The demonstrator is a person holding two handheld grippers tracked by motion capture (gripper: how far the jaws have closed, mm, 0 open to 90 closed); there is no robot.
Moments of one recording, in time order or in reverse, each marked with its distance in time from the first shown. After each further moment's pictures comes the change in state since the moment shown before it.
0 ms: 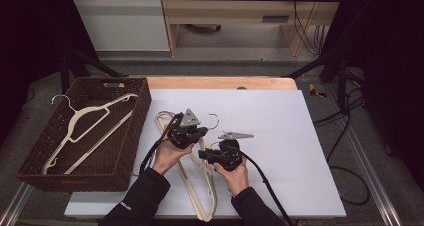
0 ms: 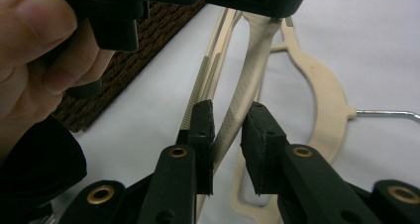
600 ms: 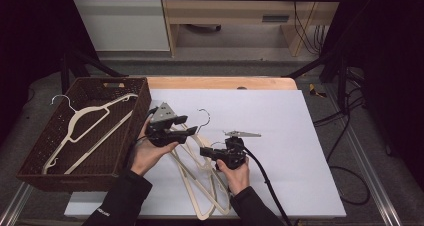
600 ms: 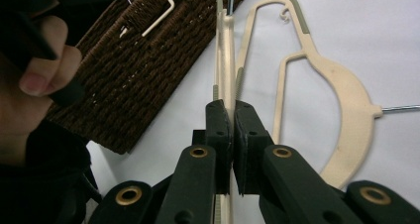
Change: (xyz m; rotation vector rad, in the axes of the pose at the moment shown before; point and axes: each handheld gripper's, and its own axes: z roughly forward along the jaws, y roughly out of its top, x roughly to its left) left arm 0.020 0.001 -0.071 -0.150 0.004 -0.072; right arm 0.000 0.005 -0.013 -0.053 0.088 0.139
